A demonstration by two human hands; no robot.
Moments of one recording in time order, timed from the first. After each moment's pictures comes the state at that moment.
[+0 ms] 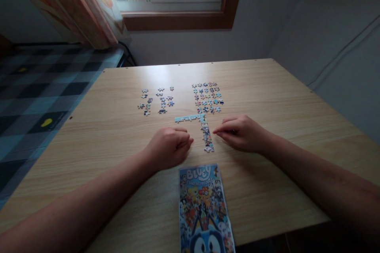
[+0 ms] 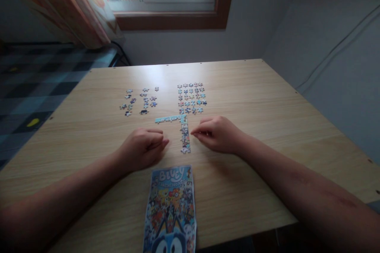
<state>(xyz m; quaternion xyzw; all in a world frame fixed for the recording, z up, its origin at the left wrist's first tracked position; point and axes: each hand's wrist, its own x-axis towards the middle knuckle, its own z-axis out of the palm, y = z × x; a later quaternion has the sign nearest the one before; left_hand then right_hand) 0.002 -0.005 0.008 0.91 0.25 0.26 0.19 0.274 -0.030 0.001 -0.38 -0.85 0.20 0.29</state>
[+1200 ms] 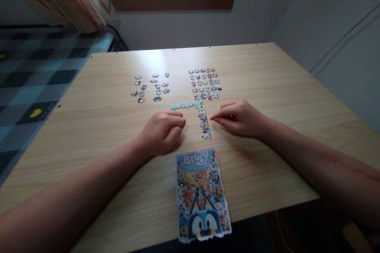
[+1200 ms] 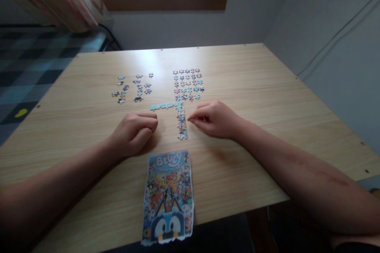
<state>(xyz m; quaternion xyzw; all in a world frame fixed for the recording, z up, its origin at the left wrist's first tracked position) 0.000 0.000 0.018 0.91 0.23 0.24 0.24 0.276 -0.030 0.003 -0.39 -0.85 0.20 0.29</state>
